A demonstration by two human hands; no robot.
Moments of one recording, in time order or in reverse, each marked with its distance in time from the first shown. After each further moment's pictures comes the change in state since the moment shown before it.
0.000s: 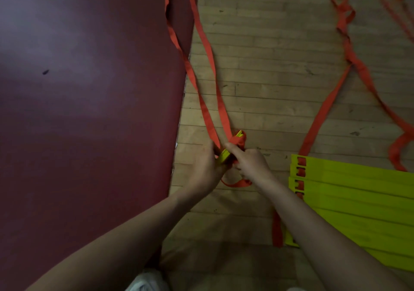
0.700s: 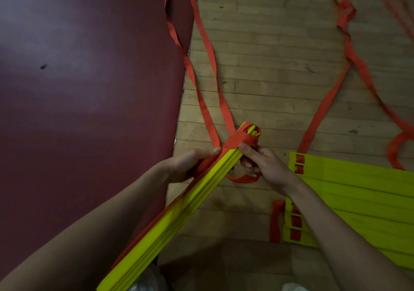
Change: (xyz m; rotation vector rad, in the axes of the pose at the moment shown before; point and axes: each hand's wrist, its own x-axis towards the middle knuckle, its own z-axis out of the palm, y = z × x) left_hand 0.017 -0.009 -0.050 -0.460 -0.719 -0.529; right_hand -0.012 0.012 -0.036 0.353 -0.412 -0.228
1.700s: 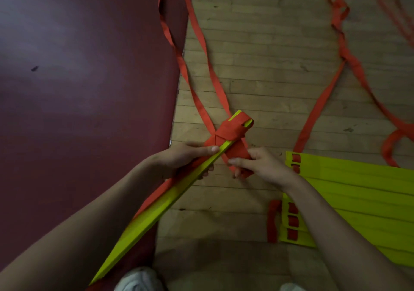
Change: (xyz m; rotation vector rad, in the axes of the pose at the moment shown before) left_hand -0.010 0.020 0.001 0.043 0.026 0.083; right_hand 0.006 0.001 -0.012 -0.331 -0.019 0.075
